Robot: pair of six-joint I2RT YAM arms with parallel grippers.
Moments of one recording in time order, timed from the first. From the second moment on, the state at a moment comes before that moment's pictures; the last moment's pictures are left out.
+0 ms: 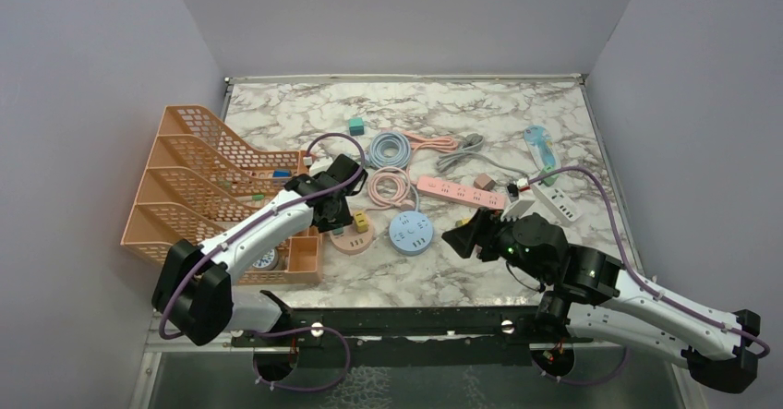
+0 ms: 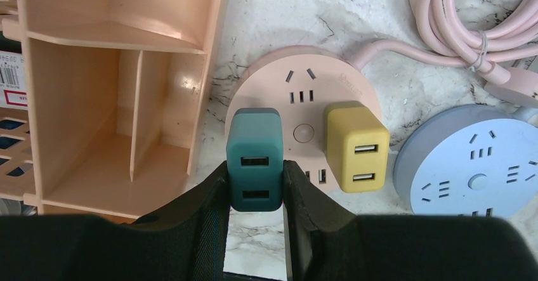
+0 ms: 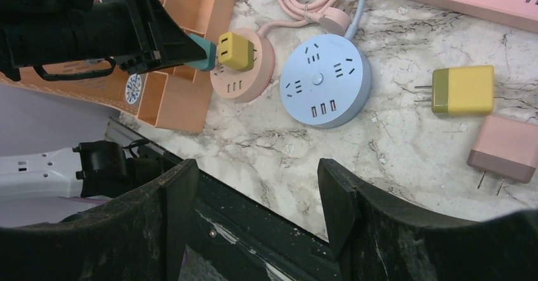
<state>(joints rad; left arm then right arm) -0.62 1.32 0.93 -0.86 -0.32 -0.88 1.07 0.61 0.65 -0.47 0.35 0.86</state>
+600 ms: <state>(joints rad) -0.62 1.35 0.95 -0.85 -0.26 -0.88 1.07 0.61 0.64 -0.47 0.35 0.86</state>
